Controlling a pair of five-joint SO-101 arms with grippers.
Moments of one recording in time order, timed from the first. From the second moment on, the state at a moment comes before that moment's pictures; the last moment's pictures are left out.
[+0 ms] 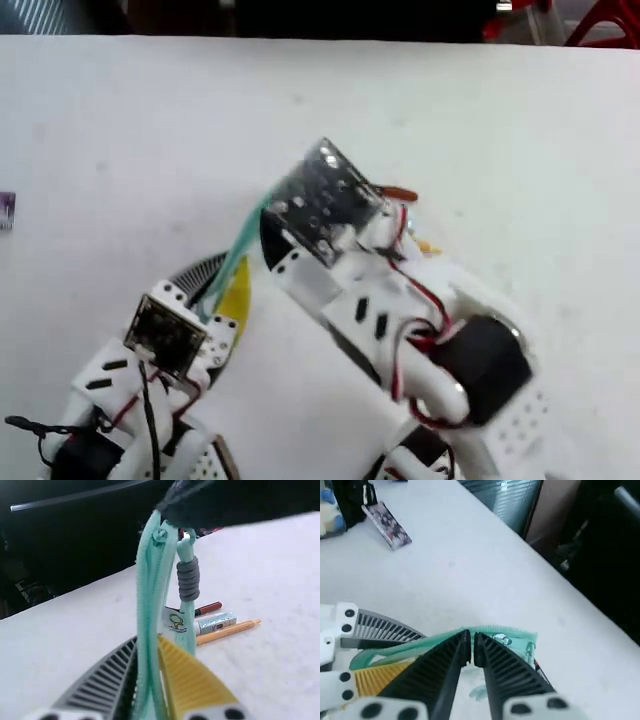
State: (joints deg) left arm 21.9 -104.6 65.8 63.6 -6.9; right arm -44.0 -45.0 3.8 74.5 16.0
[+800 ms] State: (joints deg) left arm 21.9 -103.6 65.8 63.2 -6.9; right arm -38.7 -28.4 2.4 74.3 15.9
